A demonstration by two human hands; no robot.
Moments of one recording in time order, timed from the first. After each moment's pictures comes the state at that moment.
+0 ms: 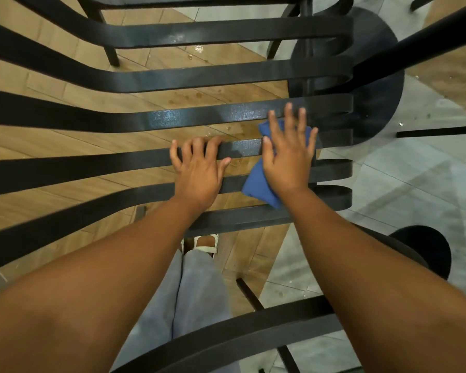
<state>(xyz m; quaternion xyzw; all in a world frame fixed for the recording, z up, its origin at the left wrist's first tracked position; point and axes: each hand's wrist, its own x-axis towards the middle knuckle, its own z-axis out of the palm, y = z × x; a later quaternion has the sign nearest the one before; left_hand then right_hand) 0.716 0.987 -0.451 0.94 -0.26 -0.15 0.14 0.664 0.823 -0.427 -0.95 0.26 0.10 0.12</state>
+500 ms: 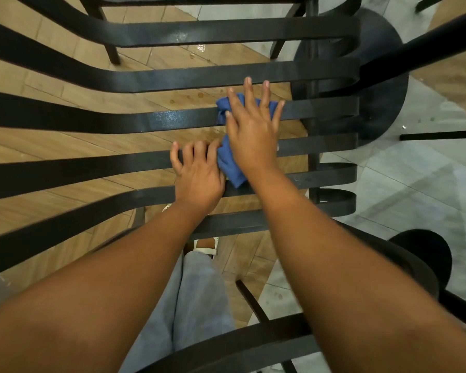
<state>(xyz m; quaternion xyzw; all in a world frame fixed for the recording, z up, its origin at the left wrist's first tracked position) 0.712 0.990 -0.465 0.96 -0.26 -0.06 0.12 0.733 0.864 -0.432 -0.97 0.18 0.04 0.14</state>
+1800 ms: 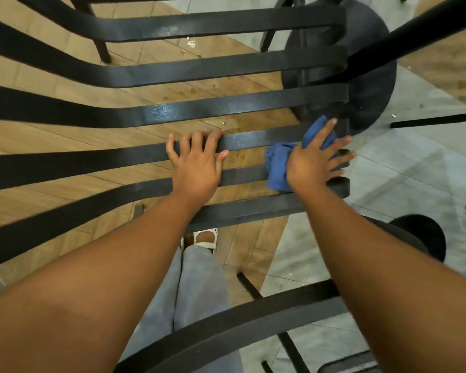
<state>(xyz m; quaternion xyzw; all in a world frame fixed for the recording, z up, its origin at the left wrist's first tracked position) 0.713 0.989 -0.456 0.95 -0.27 -0.10 0.13 0.656 0.815 -0.408 -0.76 0.60 0.20 0.15</state>
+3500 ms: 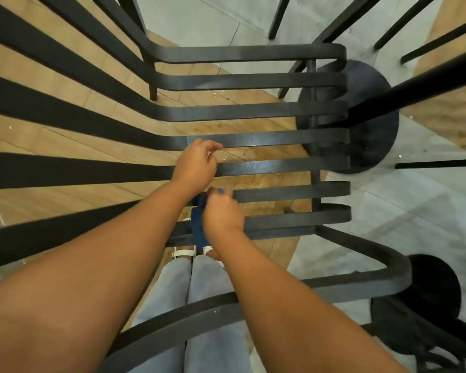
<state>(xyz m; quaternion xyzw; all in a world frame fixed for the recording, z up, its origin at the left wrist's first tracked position) 0.781 1.022 -0.369 0.89 -0.13 -0.30 0.32 0.688 0.989 -0.353 -0.85 0.27 0.38 0.23</state>
